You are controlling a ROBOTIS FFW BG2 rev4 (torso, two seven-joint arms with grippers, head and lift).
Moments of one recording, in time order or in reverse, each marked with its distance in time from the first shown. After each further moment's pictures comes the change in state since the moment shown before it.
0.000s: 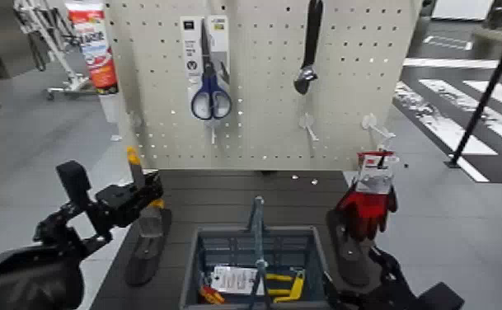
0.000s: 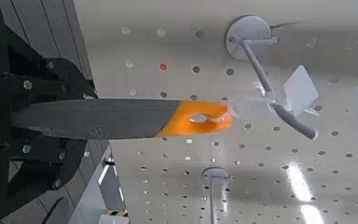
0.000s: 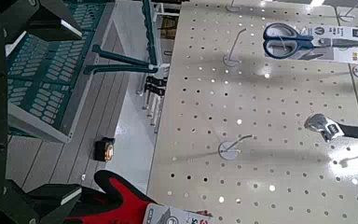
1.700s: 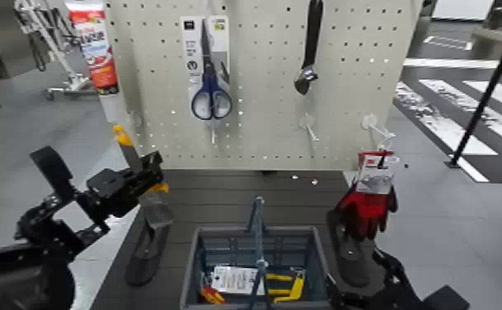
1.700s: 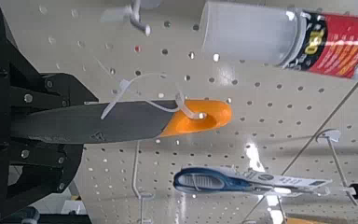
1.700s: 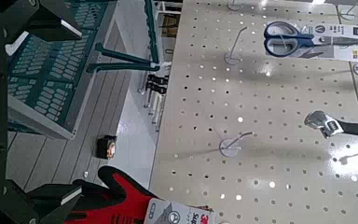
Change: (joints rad) left arm 0.148 -0.021 0.000 -0.384 0.132 0.135 -0.003; right arm 0.018 0.006 -0.016 -0.015 0.004 0.005 0.005
